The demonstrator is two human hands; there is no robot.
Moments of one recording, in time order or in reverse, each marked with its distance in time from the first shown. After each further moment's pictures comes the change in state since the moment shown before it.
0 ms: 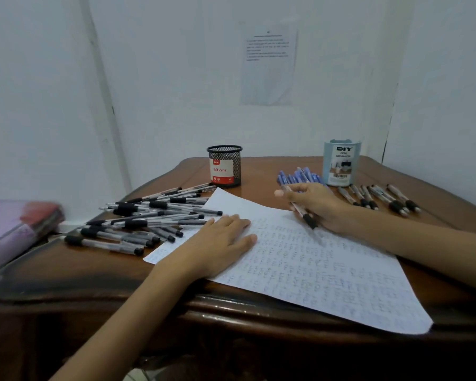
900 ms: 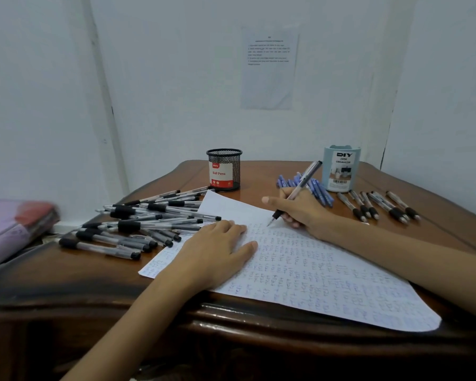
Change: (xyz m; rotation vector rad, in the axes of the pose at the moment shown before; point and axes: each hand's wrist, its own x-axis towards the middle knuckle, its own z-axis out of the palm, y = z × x) left_hand -0.005 0.003 0.003 0.083 0.097 -0.038; right_hand 0.013 0.009 0.018 -0.031 -0.027 -0.180
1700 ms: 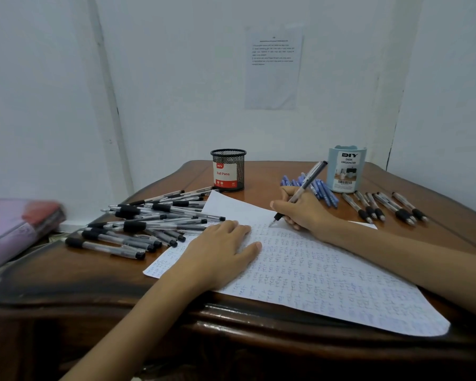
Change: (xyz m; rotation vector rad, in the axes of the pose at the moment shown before) left_hand 0.002 0.000 0.002 -0.011 0.001 -0.008; right_hand 0.000 0.002 0.004 -0.121 0.010 -0.096
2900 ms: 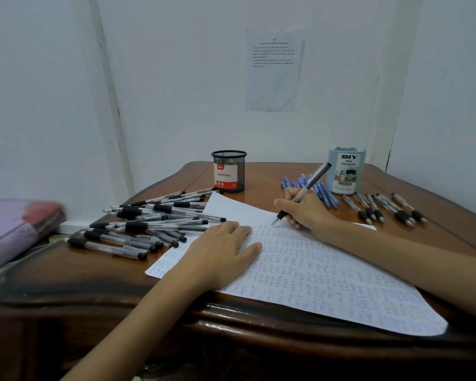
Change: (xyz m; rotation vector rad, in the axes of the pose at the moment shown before) left_hand -0.001 0.001 -0.002 -0.005 -0.008 0.000; right_hand 0.002 0.001 -0.002 0.004 0.086 0.065
